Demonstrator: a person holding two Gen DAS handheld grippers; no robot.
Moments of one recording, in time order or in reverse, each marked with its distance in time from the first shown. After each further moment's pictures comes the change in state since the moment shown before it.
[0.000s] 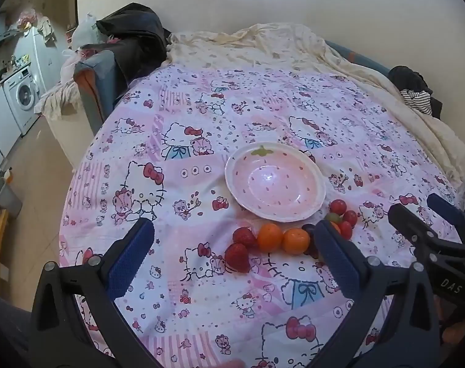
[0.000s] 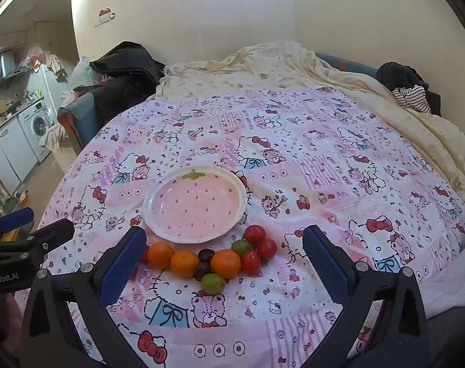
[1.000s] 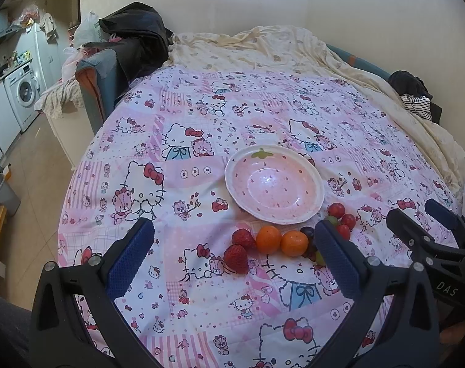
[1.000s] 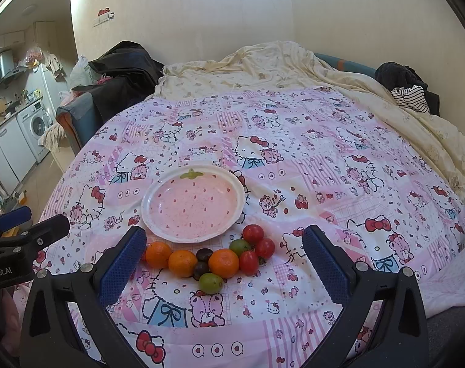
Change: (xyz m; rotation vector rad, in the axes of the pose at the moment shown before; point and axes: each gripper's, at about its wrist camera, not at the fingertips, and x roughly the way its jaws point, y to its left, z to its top) left arm -0.004 0.001 0.002 -0.013 -0.024 -0.004; right arm 0.001 -0.003 -0.001 0.006 0.002 -0.001
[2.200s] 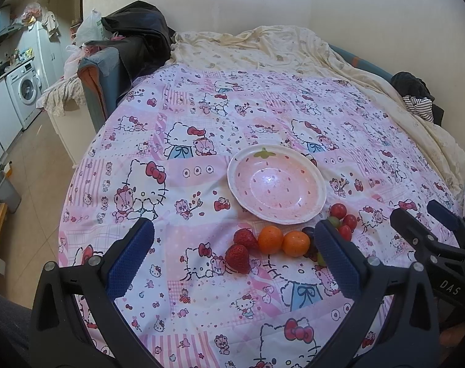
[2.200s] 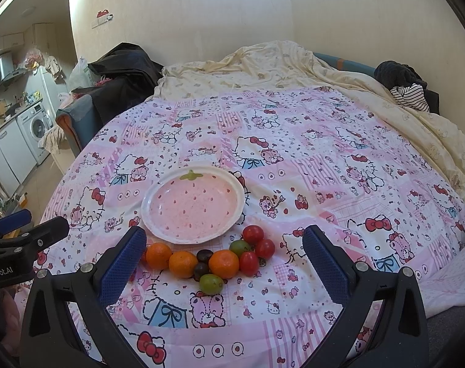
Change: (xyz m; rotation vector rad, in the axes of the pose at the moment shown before) left arm 0.002 0.005 -0.001 -0.006 0.000 -0.001; right arm 0.000 -0.002 0.001 0.005 -0.003 0.004
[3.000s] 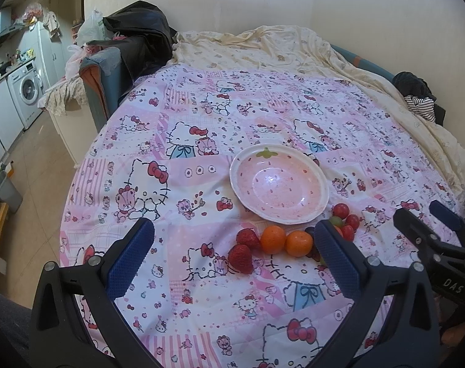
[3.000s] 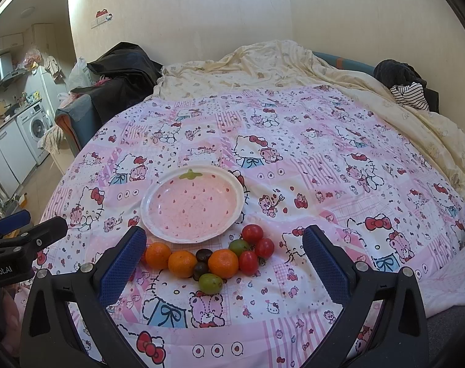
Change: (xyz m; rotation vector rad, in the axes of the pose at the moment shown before) left arm 0.000 0.003 -0.002 0.002 0.001 0.011; right arm 0.000 0.000 0.000 0.000 0.003 -0.001
